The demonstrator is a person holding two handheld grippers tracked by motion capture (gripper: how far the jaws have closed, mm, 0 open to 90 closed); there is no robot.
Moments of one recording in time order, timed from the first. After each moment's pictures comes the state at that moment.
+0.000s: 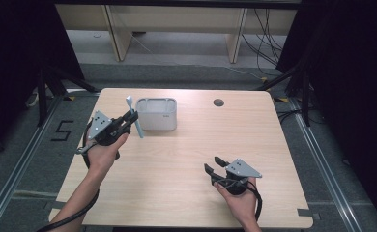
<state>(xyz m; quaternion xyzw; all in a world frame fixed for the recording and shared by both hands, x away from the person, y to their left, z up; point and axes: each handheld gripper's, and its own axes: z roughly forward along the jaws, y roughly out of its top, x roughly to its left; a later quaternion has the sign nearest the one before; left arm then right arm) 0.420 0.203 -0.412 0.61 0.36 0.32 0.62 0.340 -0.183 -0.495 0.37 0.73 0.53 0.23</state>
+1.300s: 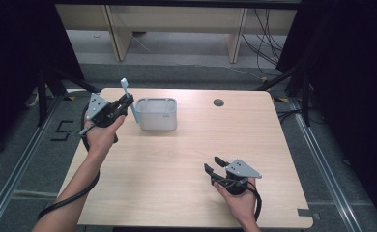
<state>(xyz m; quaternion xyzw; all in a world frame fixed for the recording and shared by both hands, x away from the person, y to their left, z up) 0.462 0.214 -0.391 0.60 0.38 0.34 0.62 0.340 -0.183 -0.498 0.38 0.72 0.53 0.23</state>
